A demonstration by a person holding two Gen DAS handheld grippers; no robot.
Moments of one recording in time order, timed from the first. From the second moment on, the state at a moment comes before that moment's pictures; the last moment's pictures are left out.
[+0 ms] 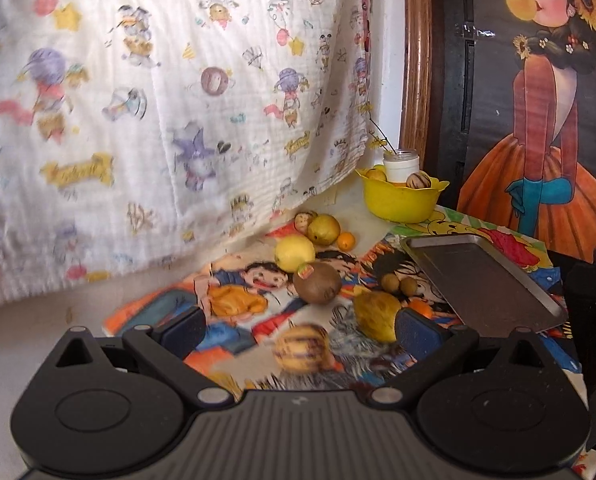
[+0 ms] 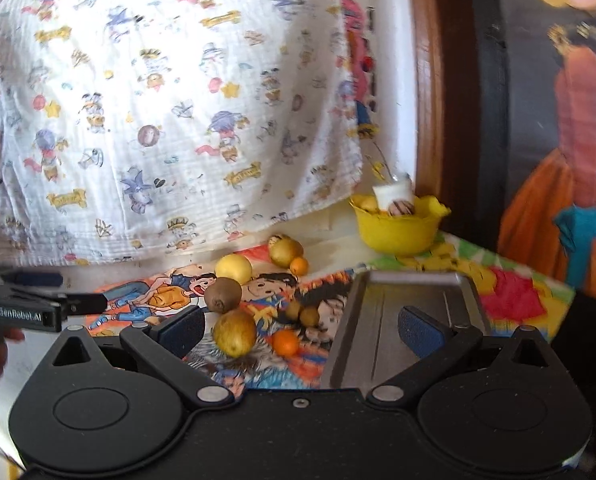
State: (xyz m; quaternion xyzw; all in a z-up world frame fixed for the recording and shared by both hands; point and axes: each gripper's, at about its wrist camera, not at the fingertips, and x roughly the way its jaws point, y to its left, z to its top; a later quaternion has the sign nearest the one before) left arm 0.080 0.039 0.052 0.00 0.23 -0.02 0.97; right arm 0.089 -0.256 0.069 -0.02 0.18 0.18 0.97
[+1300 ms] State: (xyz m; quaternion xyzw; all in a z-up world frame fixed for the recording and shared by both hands) left arm 0.183 0.058 -0.025 0.05 0.35 -0.11 0.93; right arm 0.268 -0.152 -0.011 -0.10 0.33 0.38 0.85
